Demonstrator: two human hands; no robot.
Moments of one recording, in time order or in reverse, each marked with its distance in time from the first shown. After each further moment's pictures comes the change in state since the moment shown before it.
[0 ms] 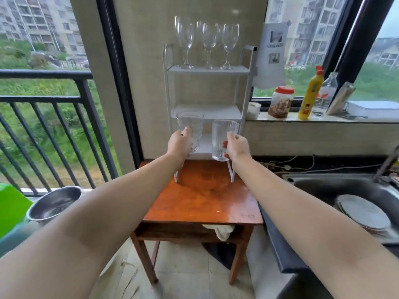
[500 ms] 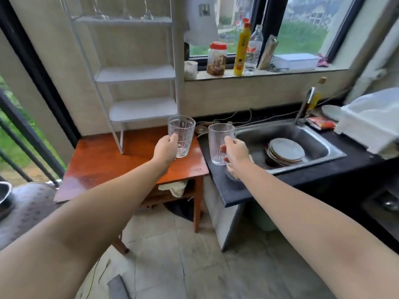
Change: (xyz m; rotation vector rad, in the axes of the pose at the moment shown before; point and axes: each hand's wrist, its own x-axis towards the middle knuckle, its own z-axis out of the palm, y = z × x) left_hand -0.117 -0.054 0.111 0.147 -0.302 -0.041; right_hand -0.073 0.103 -0.168 -0.108 0.242 0.170
